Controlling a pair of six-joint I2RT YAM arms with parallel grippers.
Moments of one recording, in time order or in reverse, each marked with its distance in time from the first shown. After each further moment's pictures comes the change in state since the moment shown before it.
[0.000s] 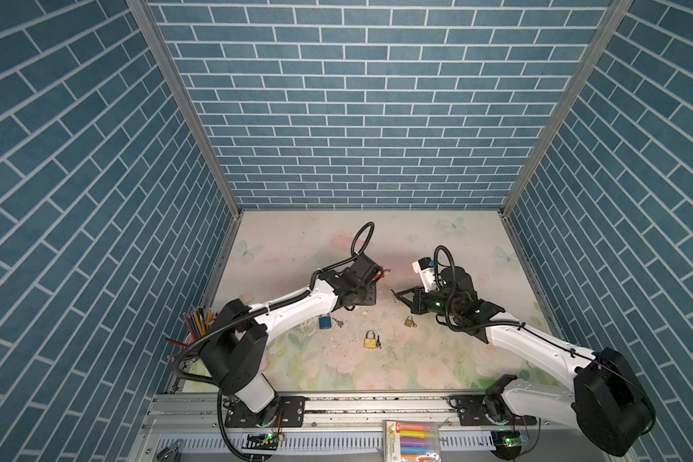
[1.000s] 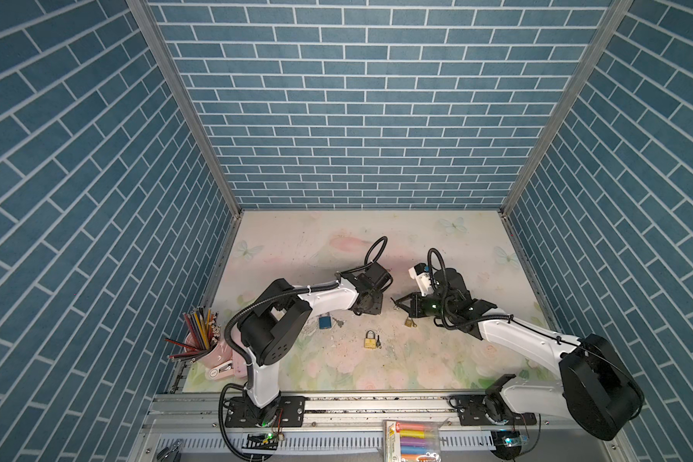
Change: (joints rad) left arm 0.003 0.258 0.063 0.078 0.030 0.053; right arm 0.000 0.075 0.000 -0.031 -0.005 0.001
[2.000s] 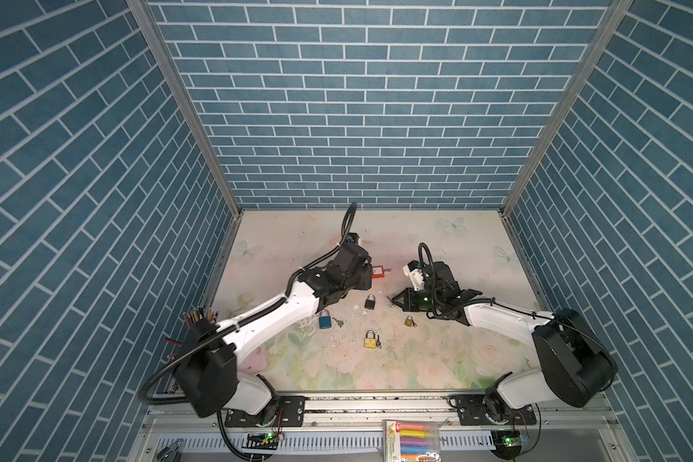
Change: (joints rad) left arm 0.071 -0.513 -0.102 0.097 -0.126 0.087; right arm -0.016 0.219 0.112 -0.017 -0.013 0.037
